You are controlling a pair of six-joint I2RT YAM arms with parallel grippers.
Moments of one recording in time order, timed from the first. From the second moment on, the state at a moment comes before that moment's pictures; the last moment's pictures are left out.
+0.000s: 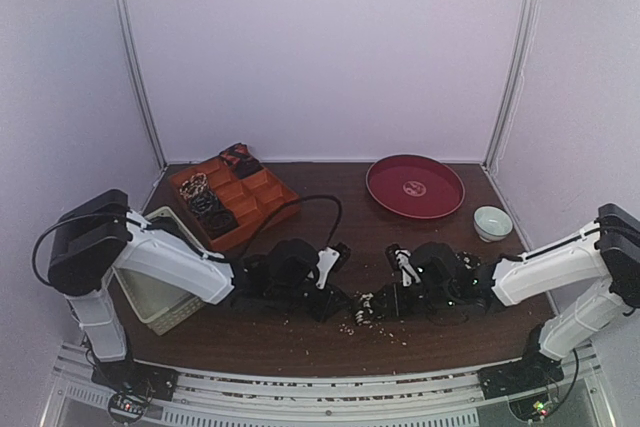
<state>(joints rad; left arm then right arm) -1.15 1.84 0.92 0.28 0.07 -0.47 0.96 1.43 0.50 0.17 -0.05 0.73</state>
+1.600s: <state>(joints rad) -1.14 1.78 0.66 0.45 0.06 -0.61 0.94 1.68 0.62 0.36 -0.20 0.63</state>
